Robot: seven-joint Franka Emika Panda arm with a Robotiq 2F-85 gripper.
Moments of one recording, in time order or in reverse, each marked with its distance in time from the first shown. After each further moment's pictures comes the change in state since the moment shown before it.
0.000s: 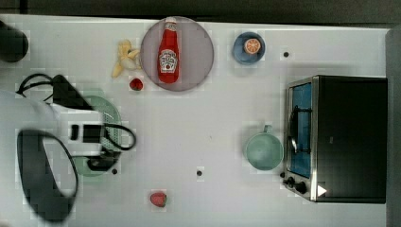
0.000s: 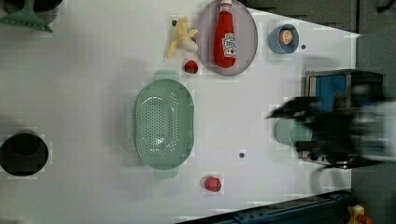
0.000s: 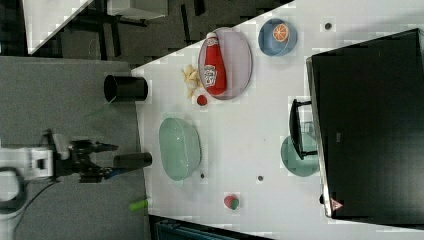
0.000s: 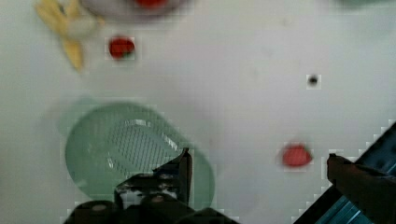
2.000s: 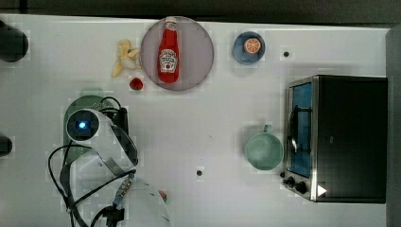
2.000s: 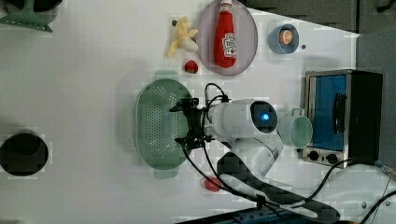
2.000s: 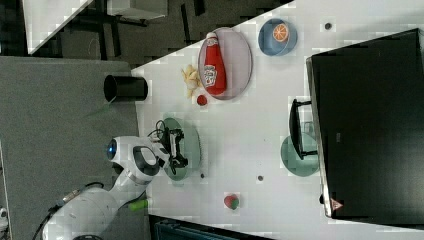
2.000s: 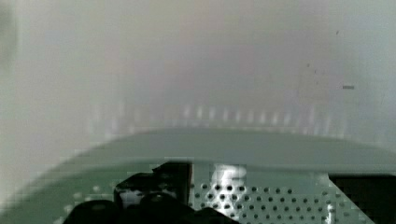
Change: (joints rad) arm 0.027 0.600 -0.002 -0.289 -0.214 0.905 0.842
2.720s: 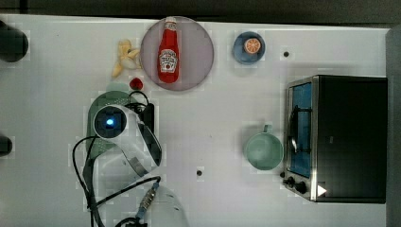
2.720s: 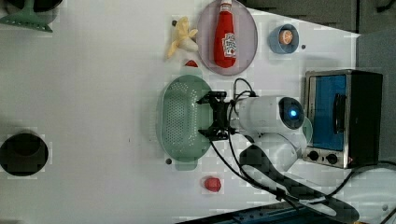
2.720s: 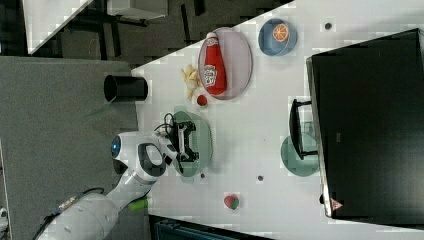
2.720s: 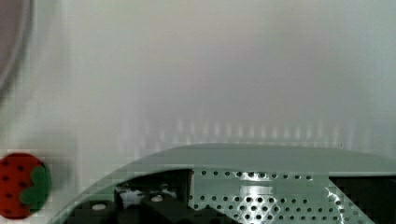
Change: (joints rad) arm -0.060 -0.107 -0.075 -0.084 -0.020 0.010 0.007
